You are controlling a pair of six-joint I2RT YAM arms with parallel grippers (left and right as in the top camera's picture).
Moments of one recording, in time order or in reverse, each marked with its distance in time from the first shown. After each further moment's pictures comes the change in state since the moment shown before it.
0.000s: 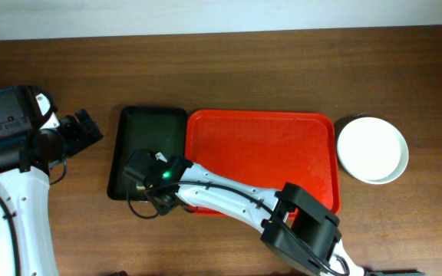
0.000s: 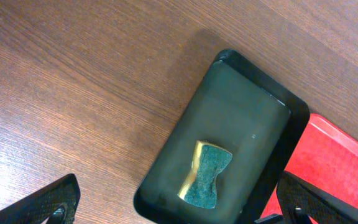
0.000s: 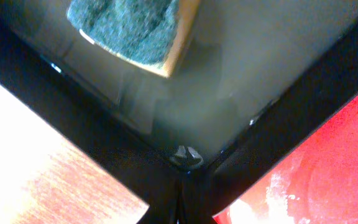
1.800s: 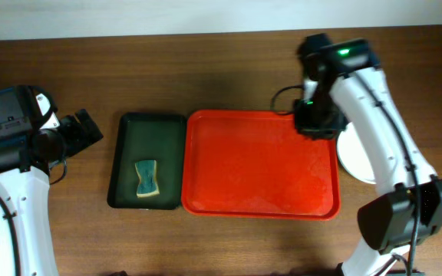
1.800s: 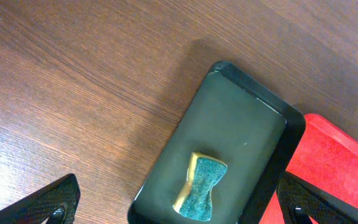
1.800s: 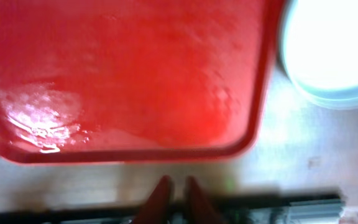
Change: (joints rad) left arm 0.000 0.000 0.000 0.000 0.000 0.000; right arm -0.881 -0.268 0.203 -0.806 -0.051 -0.103
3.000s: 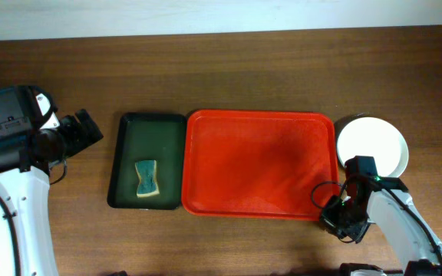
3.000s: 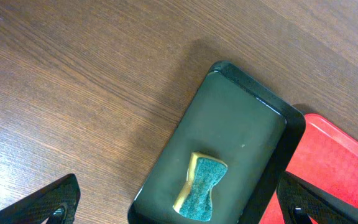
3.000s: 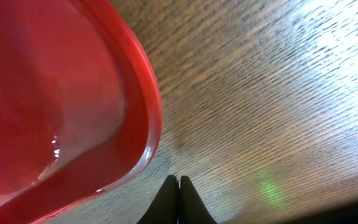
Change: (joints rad) left arm 0.000 0.000 0.000 0.000 0.000 0.000; right arm -0.290 -0.560 -1.319 0.728 -0.105 0.269
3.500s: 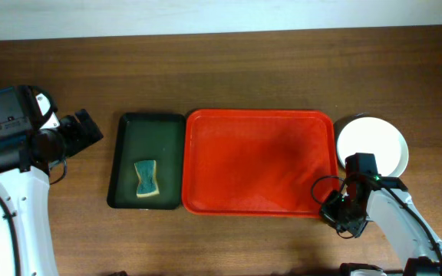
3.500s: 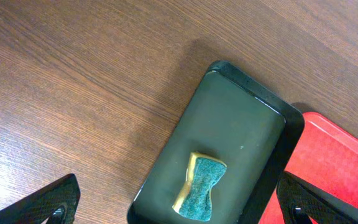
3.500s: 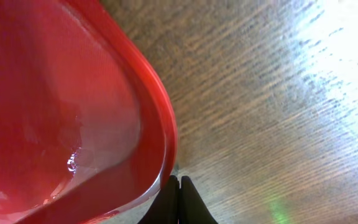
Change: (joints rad) left arm 0.000 0.000 0.000 0.000 0.000 0.000; right arm 0.000 0.010 -0.001 0.091 0.019 0.000
